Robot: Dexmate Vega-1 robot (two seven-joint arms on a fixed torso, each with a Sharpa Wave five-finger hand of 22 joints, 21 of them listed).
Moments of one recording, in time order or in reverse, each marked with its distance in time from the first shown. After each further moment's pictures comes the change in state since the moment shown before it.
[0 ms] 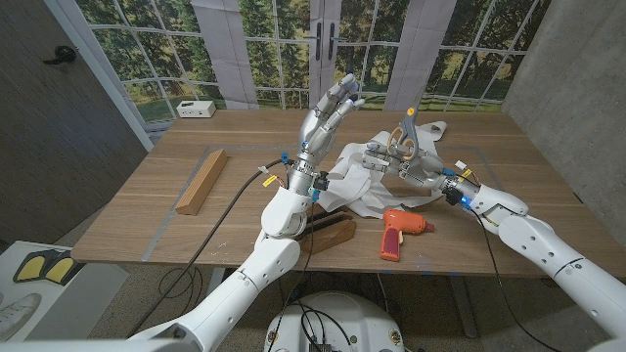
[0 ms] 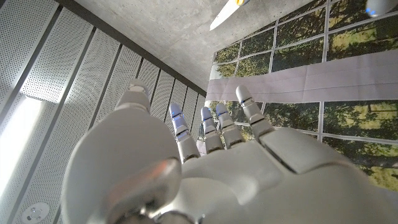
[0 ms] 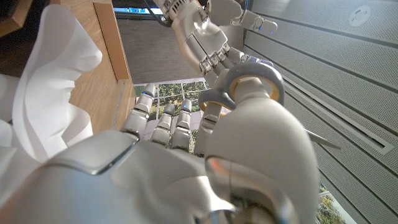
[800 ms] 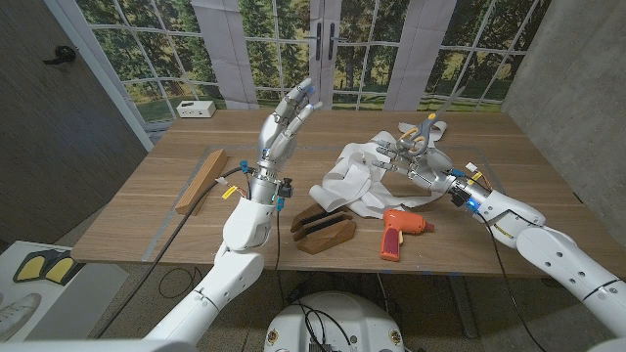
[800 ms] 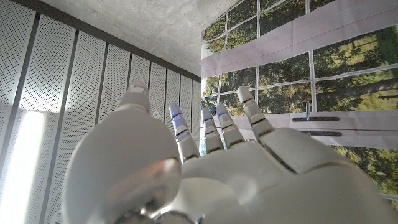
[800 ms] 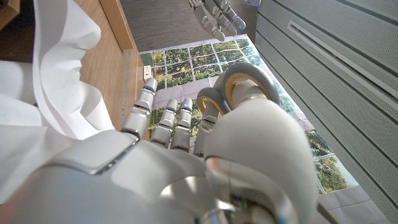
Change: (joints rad) left arm 0.159 0.146 -0.145 -0.164 0.093 0.010 0.138; left_hand -0.004 0.004 0.004 -0.004 0.000 0.000 0.000 0.000 -0.006 -0.019 -0.019 0.004 -0.019 -0.023 -0.013 0.005 -0.018 -0.008 0.008 -0.017 0.000; right arm -0.201 -0.051 0.137 -0.240 0.072 -0.071 -0.309; right_hand 0.004 0.005 0.022 0.006 0.032 -0.072 -0.018 0.003 0.002 0.044 -0.002 -0.019 0.000 0.075 -0.022 0.031 0.014 0.067 -0.023 0.008 0.000
